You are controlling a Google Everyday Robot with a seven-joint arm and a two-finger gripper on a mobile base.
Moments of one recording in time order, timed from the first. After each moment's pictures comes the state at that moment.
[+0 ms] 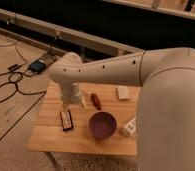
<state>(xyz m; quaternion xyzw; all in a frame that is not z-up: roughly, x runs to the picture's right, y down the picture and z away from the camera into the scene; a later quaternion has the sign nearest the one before) -0.107 0.104 0.703 -0.26 0.23 0.64 0.68</state>
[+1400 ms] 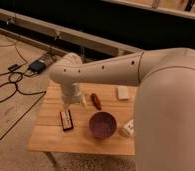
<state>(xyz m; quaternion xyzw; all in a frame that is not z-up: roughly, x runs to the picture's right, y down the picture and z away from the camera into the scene) -0.101 0.098 0.723 -0.26 0.23 0.62 0.71</state>
